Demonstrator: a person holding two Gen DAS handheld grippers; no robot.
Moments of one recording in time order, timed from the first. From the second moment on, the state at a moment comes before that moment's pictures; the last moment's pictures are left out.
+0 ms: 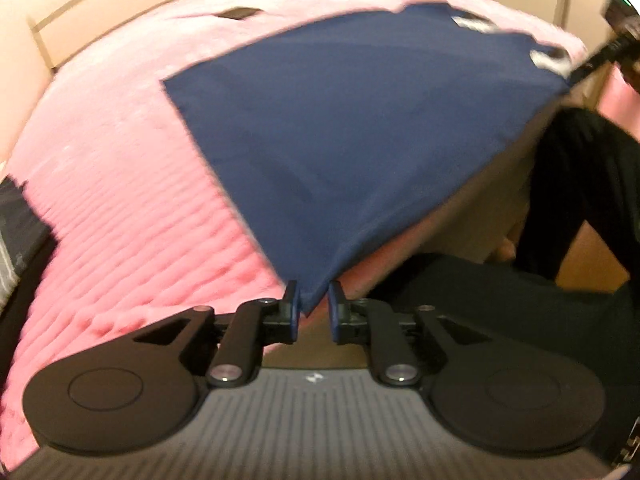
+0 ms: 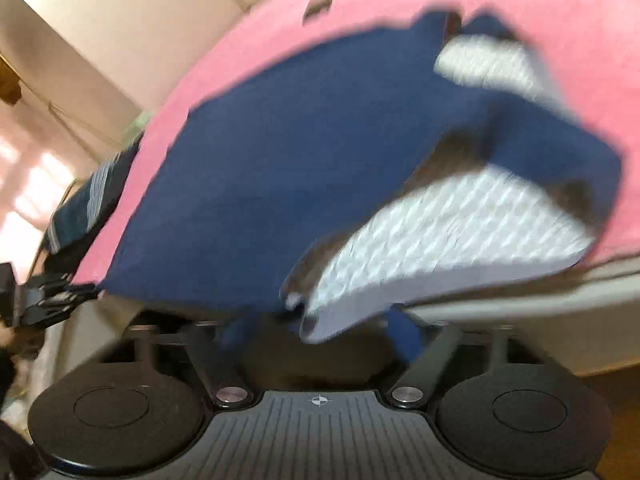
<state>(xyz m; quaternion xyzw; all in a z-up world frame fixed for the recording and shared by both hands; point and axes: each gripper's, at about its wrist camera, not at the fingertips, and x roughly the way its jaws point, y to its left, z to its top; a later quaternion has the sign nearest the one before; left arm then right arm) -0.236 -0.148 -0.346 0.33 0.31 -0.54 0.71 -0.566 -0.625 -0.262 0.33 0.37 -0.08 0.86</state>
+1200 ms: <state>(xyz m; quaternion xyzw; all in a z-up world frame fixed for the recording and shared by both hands) -0.263 -0.261 -0.342 0.28 0.32 -0.58 0.70 -0.587 -0.651 -0.294 -0.04 0.40 -0.36 0.84</state>
